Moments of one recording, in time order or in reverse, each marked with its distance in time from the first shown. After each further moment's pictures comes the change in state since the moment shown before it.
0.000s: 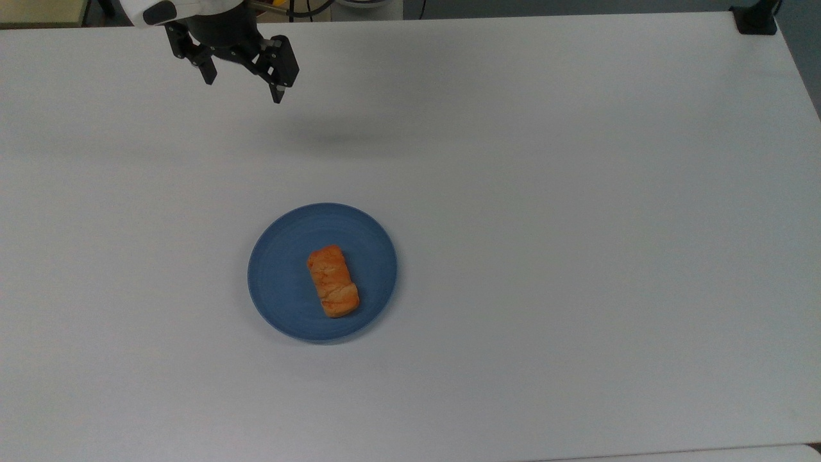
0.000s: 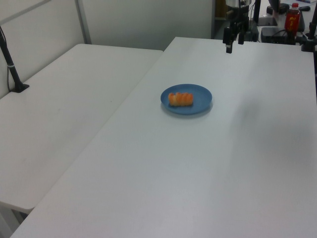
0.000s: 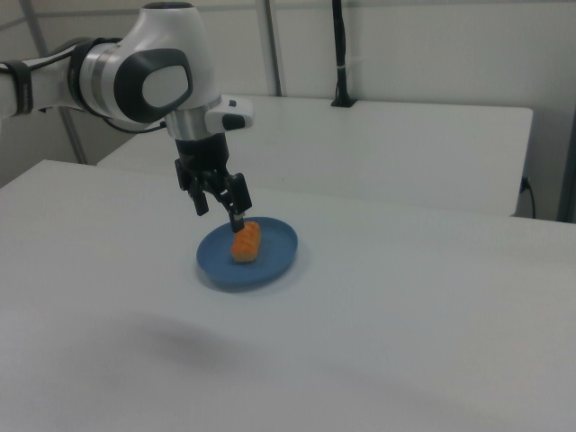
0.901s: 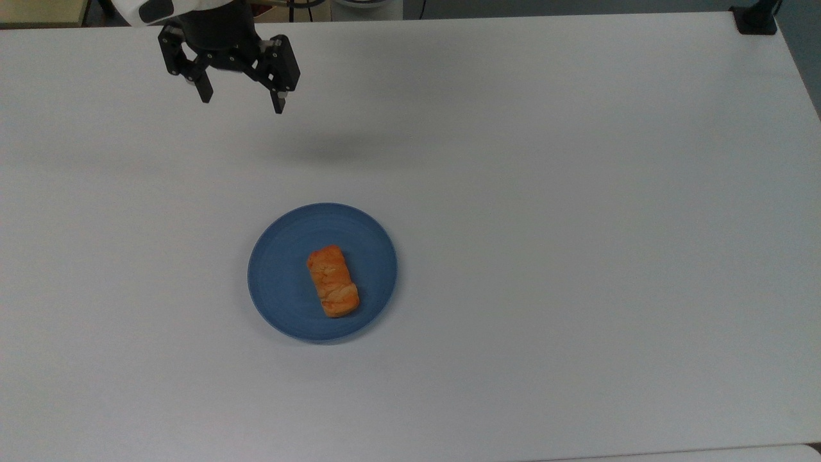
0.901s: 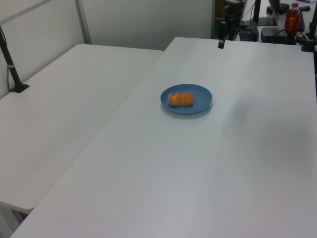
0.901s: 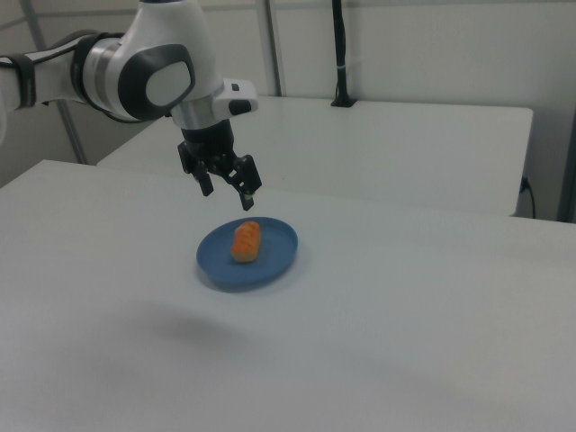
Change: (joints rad) arm 0.000 0.023 0.000 0.036 0.063 0.107 -0.132
